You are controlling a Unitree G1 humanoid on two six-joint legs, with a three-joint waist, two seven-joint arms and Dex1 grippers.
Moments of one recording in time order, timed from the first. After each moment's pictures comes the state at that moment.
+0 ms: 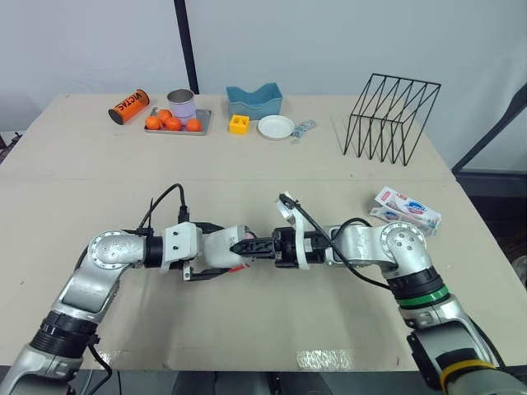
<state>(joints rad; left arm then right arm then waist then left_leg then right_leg) -0.31 0.67 -0.15 -0.09 -0.19 -0.01 -1.14 -0.64 -0.46 0.24 0.03 1.95 1.20 -0.35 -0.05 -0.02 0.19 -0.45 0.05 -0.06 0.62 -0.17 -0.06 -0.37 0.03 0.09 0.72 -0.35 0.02</state>
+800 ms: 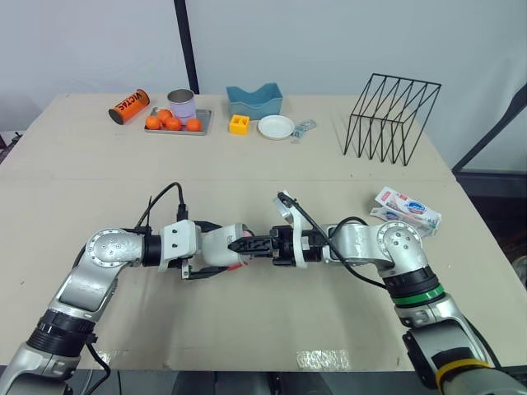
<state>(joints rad) -0.31 0.68 -0.15 -0.10 -0.20 0.00 -1.14 -0.65 -0.45 0.23 0.04 1.95 1.20 -0.36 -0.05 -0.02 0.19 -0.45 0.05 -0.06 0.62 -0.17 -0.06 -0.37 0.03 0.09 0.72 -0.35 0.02</state>
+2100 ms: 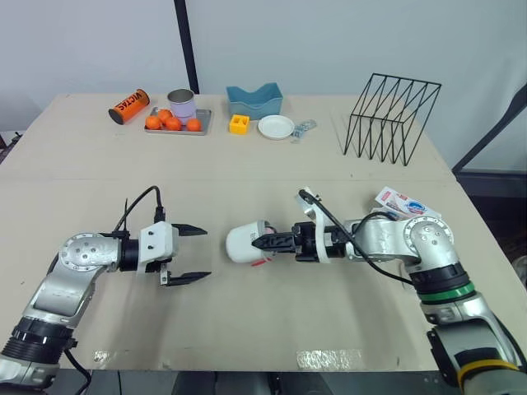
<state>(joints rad) -0.25 0.76 -0.06 -0.06 -0.30 0.00 -1.20 -0.65 -0.63 0.19 0.04 1.95 1.24 -0.35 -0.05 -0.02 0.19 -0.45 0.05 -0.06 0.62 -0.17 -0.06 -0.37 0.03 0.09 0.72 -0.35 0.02</state>
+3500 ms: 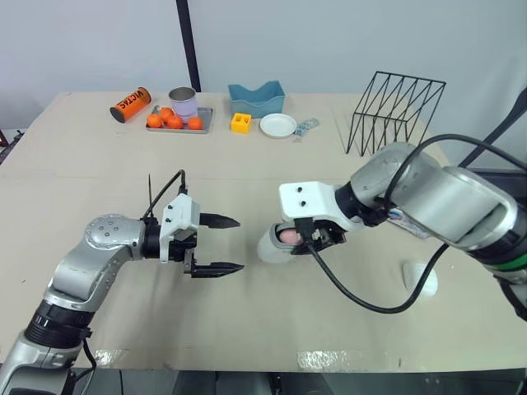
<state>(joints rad) -0.39 0.66 -0.11 -0.21 -0.48 0.35 -1.19 -1.19 -0.98 0.80 -0.43 0.36 0.97 1.16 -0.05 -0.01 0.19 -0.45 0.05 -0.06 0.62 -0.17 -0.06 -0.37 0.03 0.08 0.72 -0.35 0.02</state>
